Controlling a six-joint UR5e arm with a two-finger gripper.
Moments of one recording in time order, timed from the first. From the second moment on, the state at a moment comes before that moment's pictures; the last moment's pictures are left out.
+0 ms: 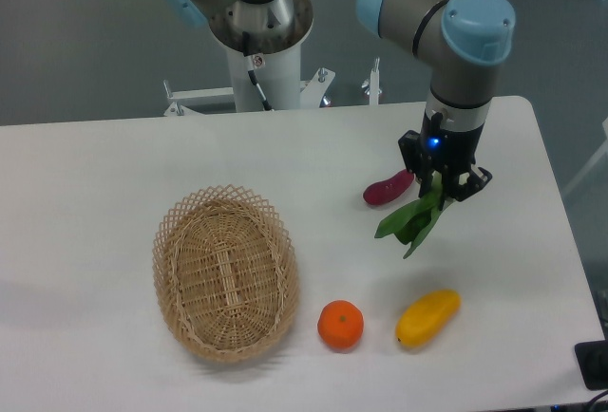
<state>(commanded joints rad) 2.70 -1.81 -1.65 -1.08 1.45 1.44</state>
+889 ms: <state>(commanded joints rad) 2.68 -1.86 -1.68 -1.00 1.46 1.42</state>
